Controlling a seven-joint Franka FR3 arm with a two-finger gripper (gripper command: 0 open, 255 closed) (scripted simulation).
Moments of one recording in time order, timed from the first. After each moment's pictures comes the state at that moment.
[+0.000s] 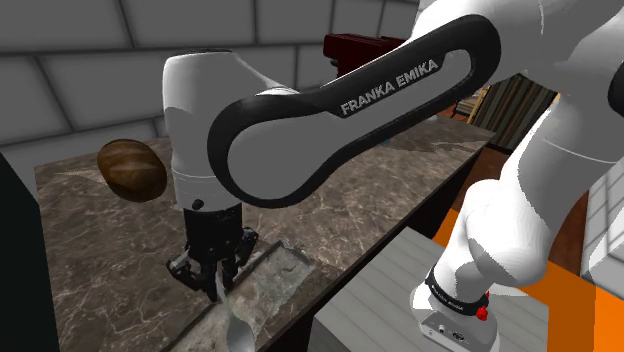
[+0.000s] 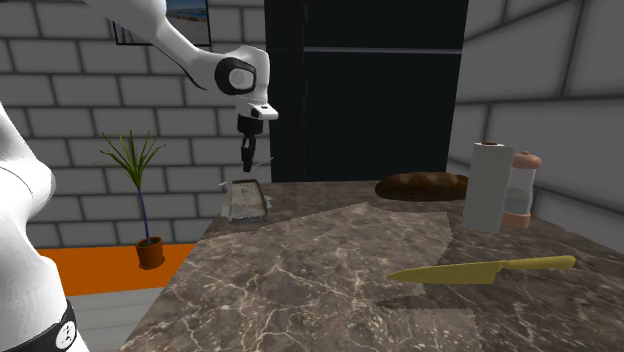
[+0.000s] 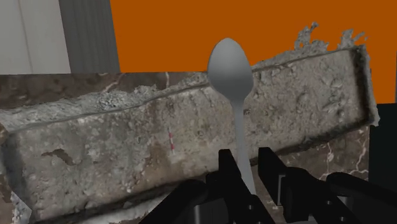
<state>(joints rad) 0.32 -0.07 0.55 -2.14 0.28 2.10 0.79</state>
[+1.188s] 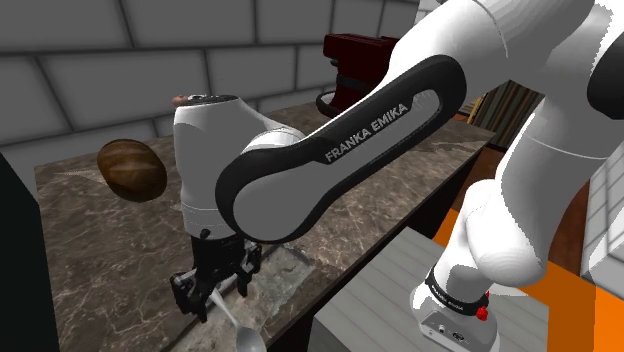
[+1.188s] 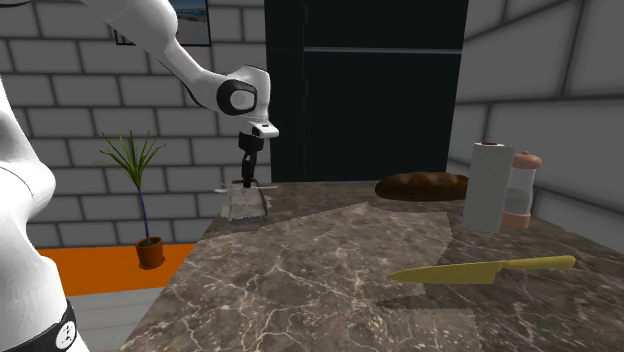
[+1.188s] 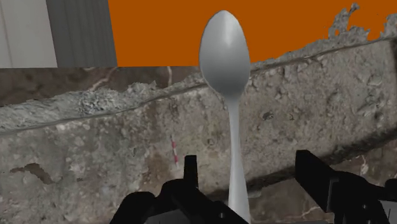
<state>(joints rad) 0.32 -0.01 0.56 -2.21 0.27 2.23 0.79</state>
